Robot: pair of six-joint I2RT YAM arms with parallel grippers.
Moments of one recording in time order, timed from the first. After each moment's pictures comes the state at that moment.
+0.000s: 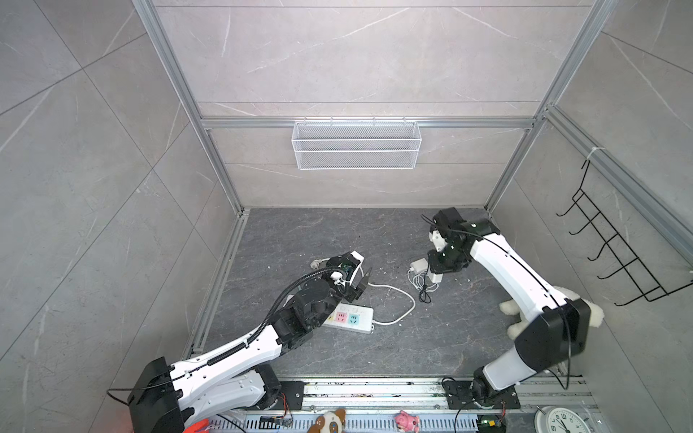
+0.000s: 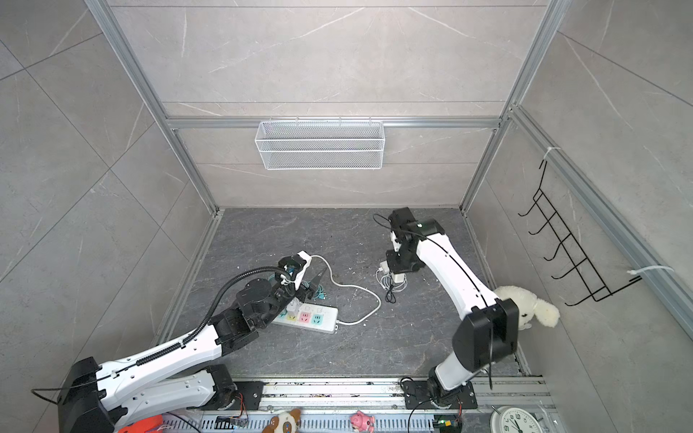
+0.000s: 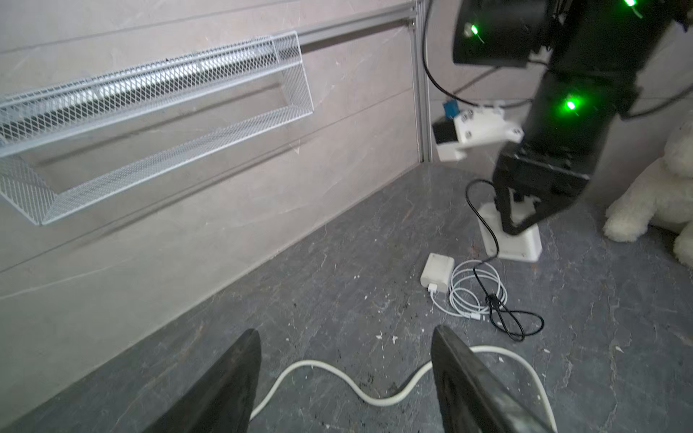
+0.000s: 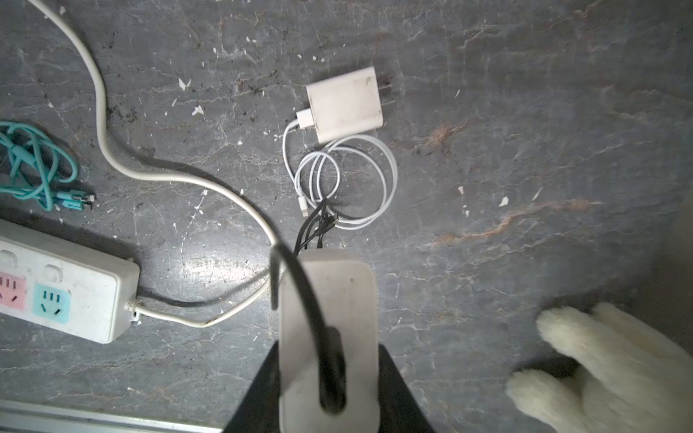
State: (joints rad) left arm -0.96 1.01 0.66 0.26 -0.32 0.20; right arm 0.32 1.68 1.65 -1.28 0.07 0.14
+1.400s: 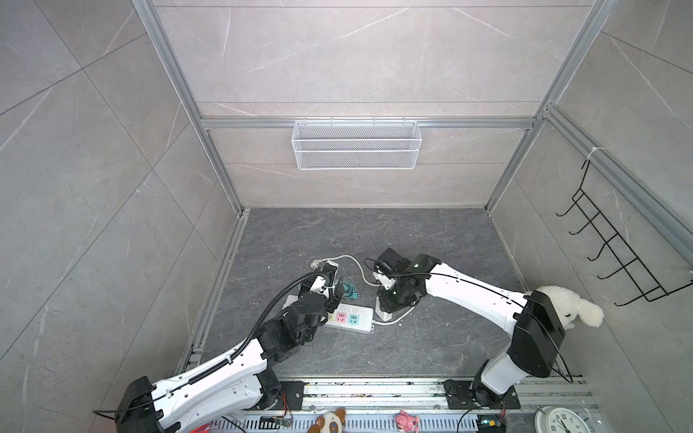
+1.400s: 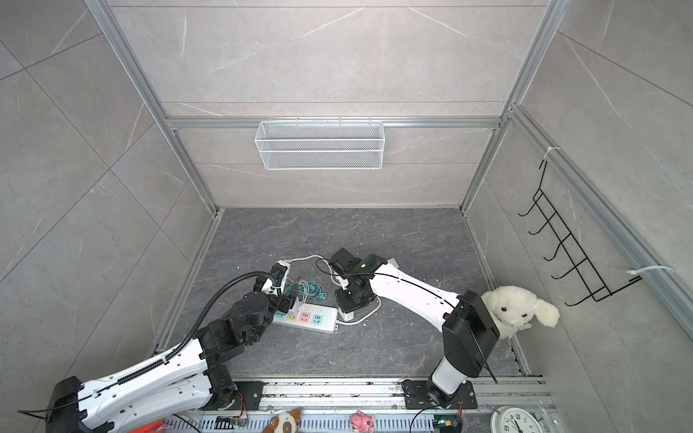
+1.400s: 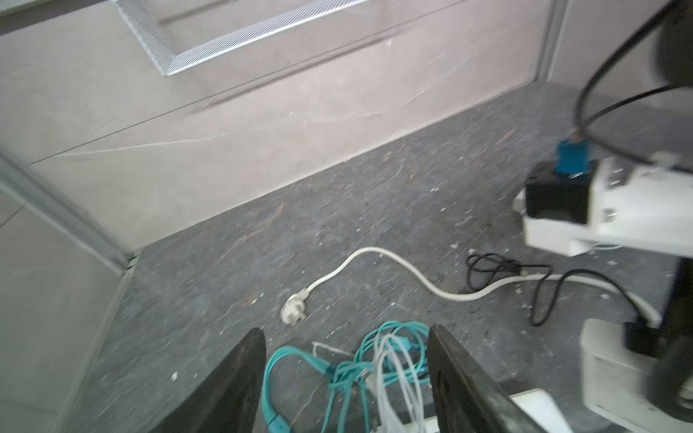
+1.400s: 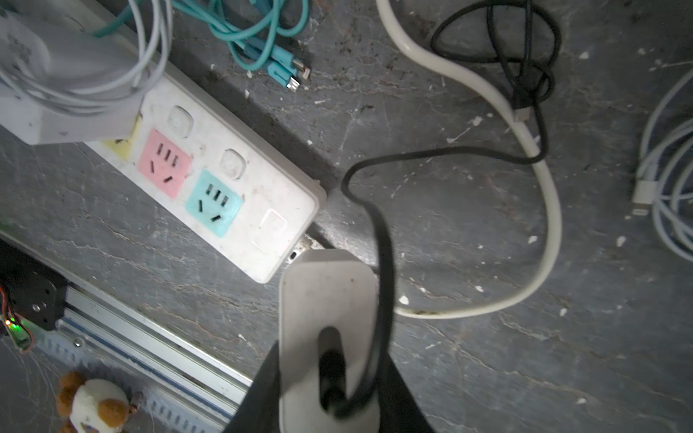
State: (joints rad) left arm -0.96 0.83 0.53 -0.02 -0.68 0.05; right arm 0.84 1.64 1.31 -0.99 -0.09 0.40
